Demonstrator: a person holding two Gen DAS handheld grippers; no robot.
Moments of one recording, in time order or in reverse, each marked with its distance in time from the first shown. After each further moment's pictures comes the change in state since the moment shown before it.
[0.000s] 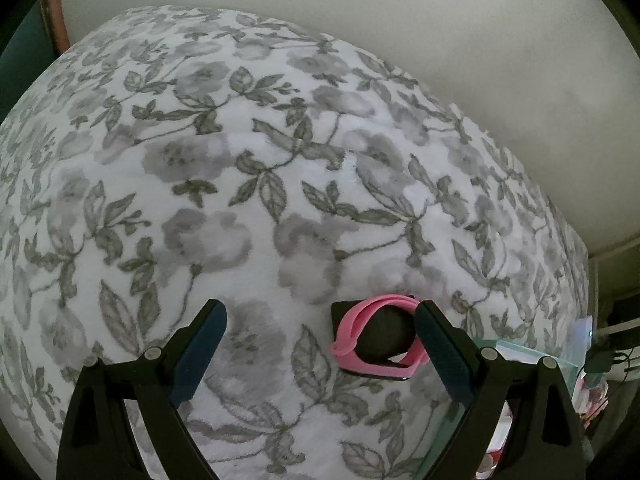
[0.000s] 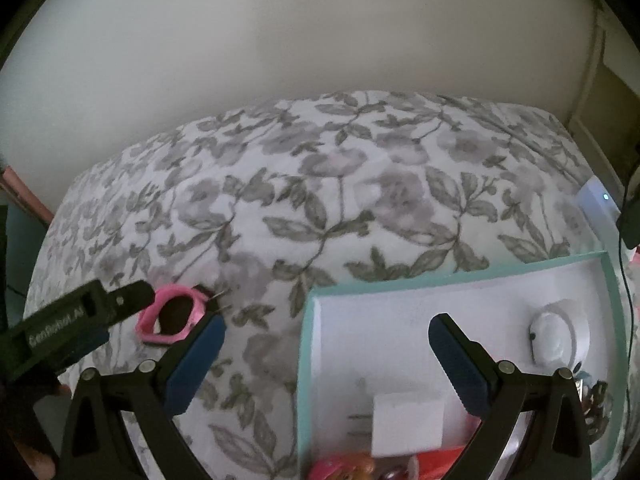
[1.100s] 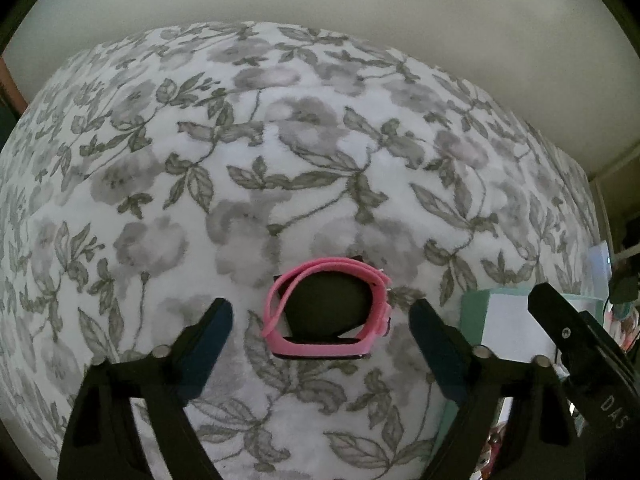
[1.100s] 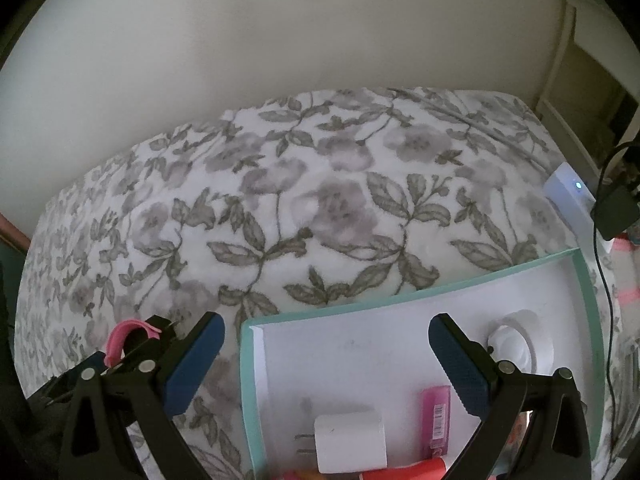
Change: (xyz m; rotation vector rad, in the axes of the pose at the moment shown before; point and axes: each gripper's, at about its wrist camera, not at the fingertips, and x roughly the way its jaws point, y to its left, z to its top) left arm 0.015 -0.050 -0.015 0.238 0.060 0.023; right arm 0.000 -0.028 0.017 0.083 0.027 -0.076
